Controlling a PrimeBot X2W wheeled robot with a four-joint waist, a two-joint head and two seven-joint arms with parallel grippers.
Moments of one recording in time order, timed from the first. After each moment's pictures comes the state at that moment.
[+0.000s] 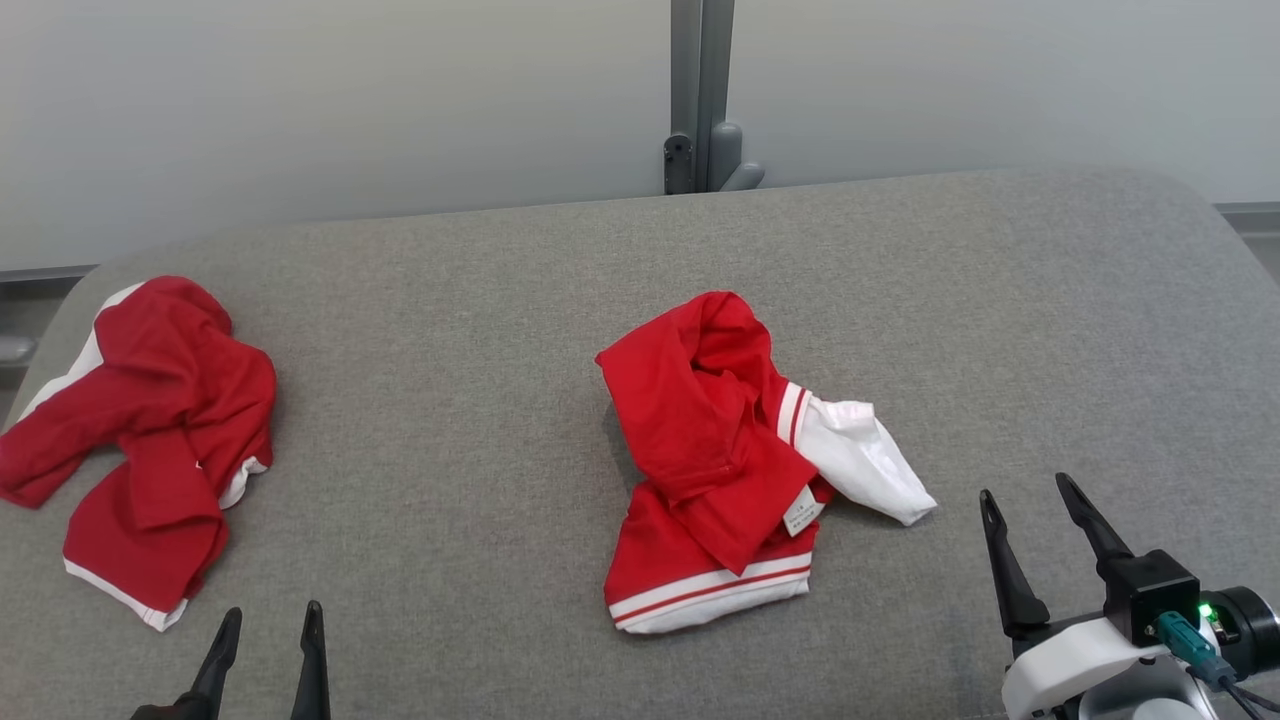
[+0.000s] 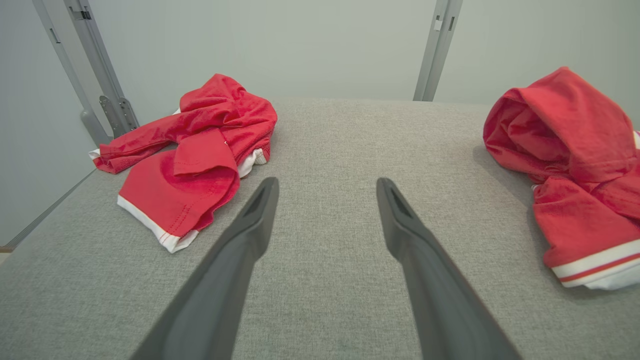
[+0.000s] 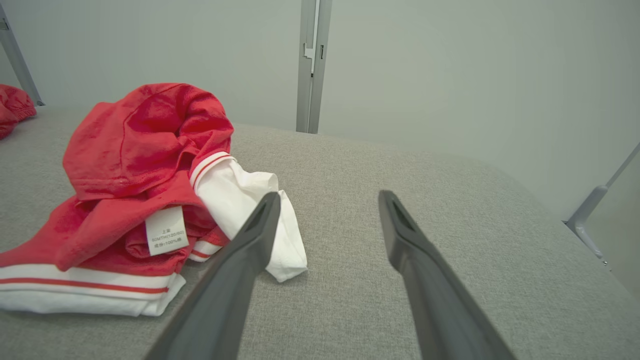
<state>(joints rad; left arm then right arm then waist) 0.16 0.15 0.01 0.20 -0.24 -0.11 -0.26 0.02 -0.14 0.01 0.20 0.02 0.13 -0.26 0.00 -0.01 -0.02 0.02</state>
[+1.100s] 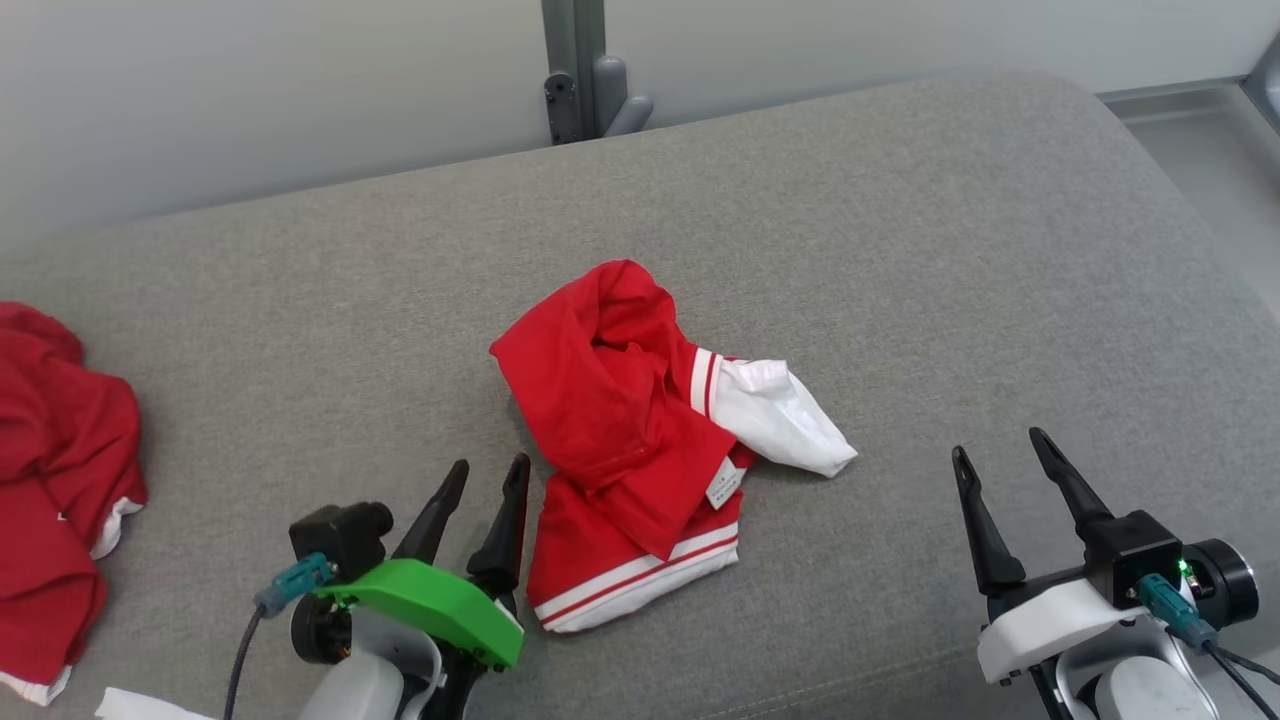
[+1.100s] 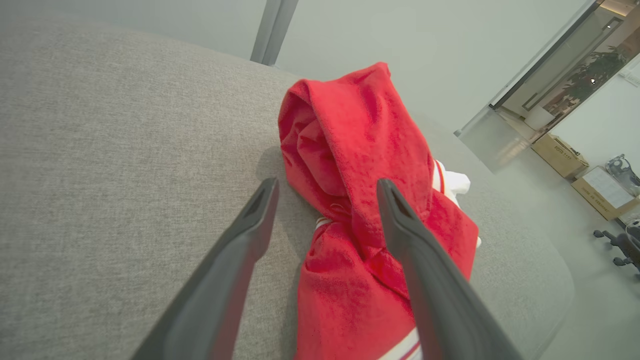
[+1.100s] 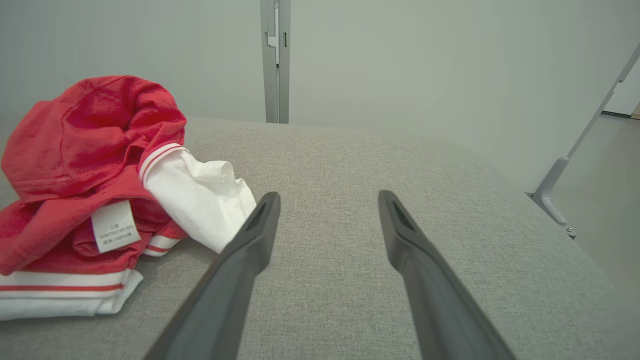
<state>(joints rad) -0.20 0.10 -0.38 0.41 -0.66 -0.13 -0.17 -0.04 -0.14 0.05 0.19 0.03 0.13 -0.26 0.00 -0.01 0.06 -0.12</state>
